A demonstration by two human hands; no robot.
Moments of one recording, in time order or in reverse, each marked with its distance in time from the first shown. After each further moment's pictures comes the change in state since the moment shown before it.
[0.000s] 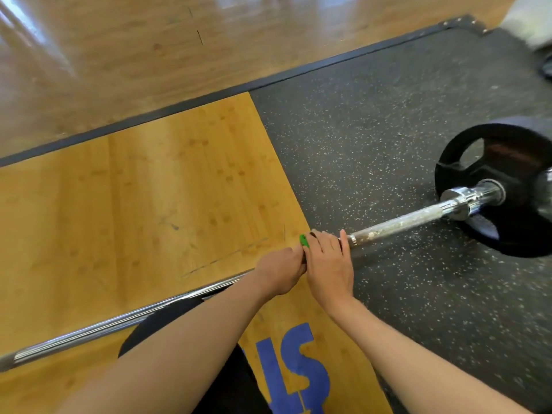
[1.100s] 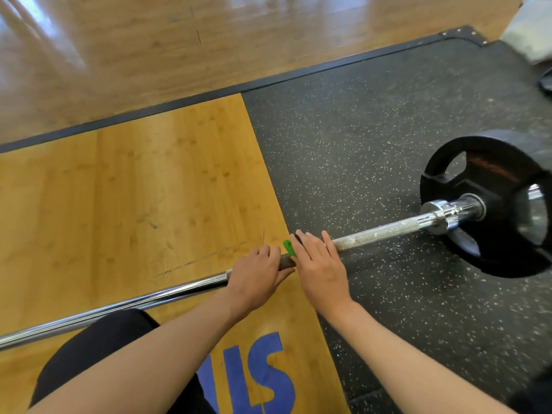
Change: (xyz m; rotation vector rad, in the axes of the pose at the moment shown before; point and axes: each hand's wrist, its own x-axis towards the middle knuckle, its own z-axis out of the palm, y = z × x) left_hand 0.005 0.027 0.012 0.258 0.266 -0.124; right_hand 0.004 0.065 -0.007 0.026 0.015 -0.297
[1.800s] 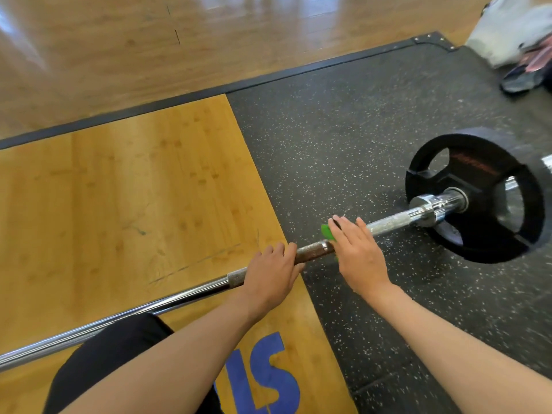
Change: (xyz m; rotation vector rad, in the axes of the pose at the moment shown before) left_hand 0.006 0.018 0.006 -0.080 0.159 0.090; right_hand -0.005 0.070 -0.026 -0.126 -0.064 0.050
